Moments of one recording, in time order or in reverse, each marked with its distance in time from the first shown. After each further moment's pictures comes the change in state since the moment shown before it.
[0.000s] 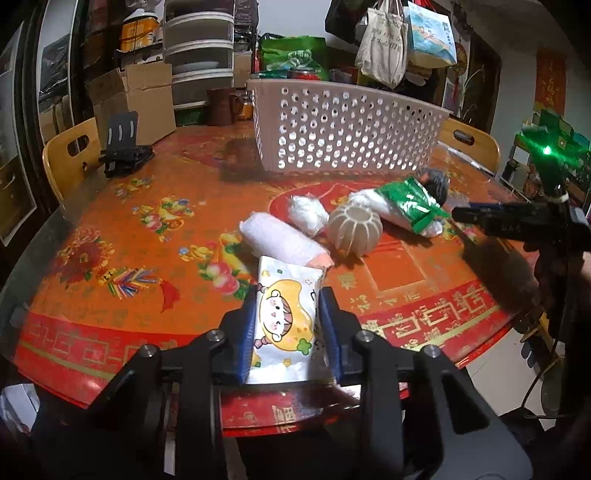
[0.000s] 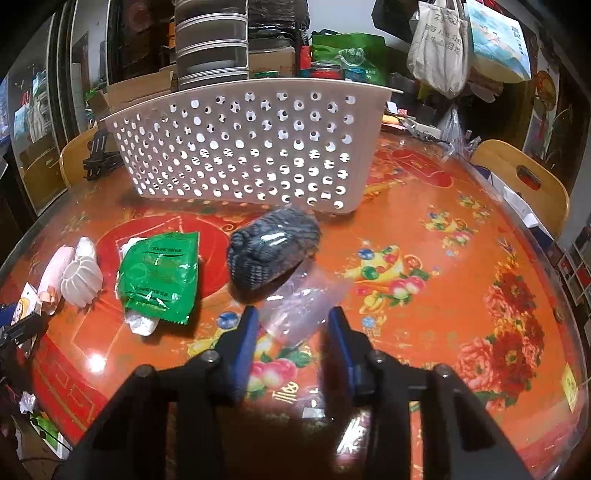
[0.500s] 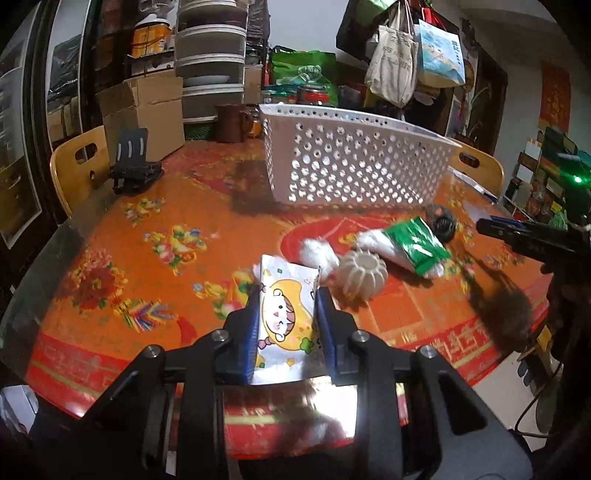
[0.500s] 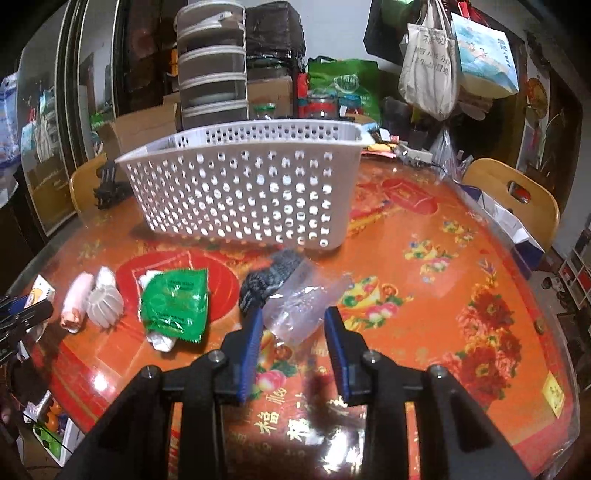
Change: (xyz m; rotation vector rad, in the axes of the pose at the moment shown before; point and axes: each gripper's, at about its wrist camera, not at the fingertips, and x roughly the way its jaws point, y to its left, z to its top) left arm -0.007 0.012 0.033 -0.041 -0.045 0.012; right arm -0.039 -0.014 0.013 0.018 -0.114 0.022
